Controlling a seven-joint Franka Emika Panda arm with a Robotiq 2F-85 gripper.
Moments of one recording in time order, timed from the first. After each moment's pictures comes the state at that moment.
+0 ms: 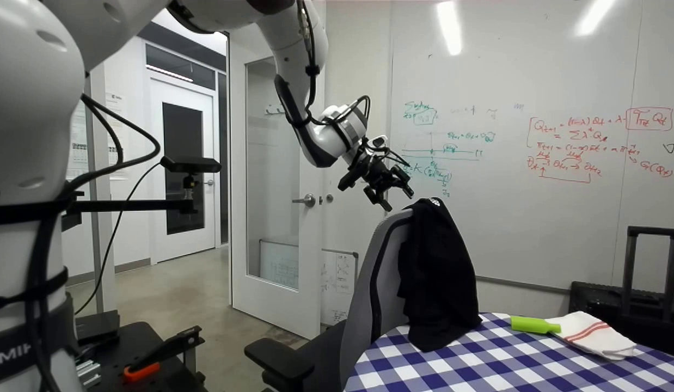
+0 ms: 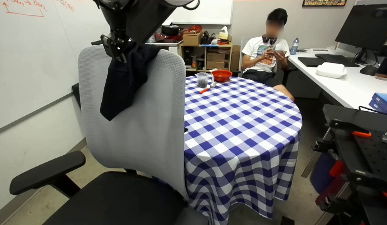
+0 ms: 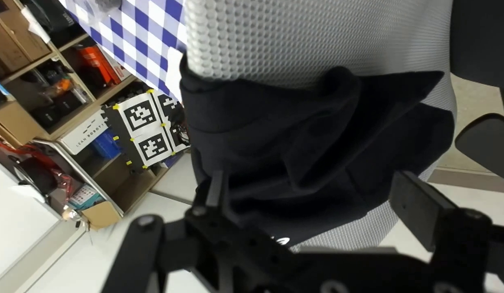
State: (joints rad) arm 0.18 0.65 0.00 -1.52 -0.97 2.33 0.85
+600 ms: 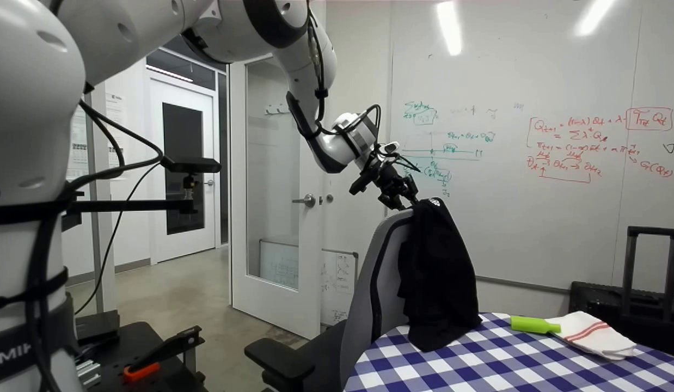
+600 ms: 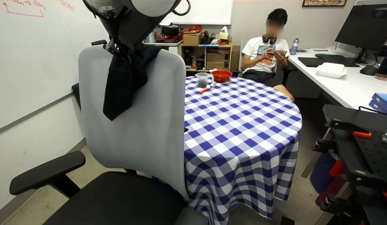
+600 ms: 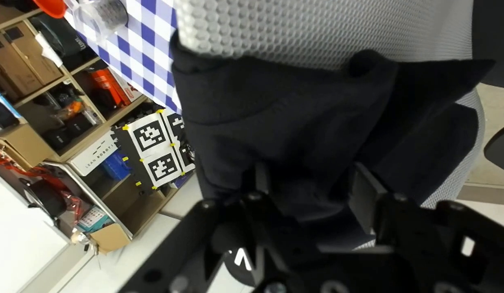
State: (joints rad) arm 0.18 0.78 -0.03 -1.33 -0.87 2.24 0.77
